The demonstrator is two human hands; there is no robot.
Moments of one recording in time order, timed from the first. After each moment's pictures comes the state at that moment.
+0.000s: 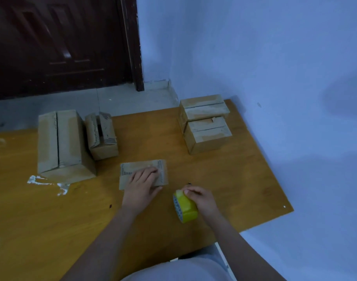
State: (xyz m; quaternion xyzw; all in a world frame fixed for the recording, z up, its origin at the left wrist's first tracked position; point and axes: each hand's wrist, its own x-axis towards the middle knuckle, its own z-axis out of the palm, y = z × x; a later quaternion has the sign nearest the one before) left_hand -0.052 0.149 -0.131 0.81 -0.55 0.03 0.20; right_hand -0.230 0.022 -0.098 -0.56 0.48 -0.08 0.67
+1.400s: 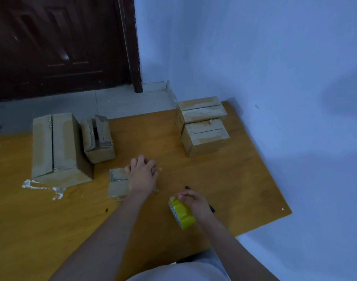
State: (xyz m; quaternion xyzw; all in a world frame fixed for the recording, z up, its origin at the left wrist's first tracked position) left_hand -0.047 0.094 -0.106 0.92 -0.36 -0.07 0.15; right_hand -0.226 0.026 -0.100 -0.58 0.46 -0.05 0.67
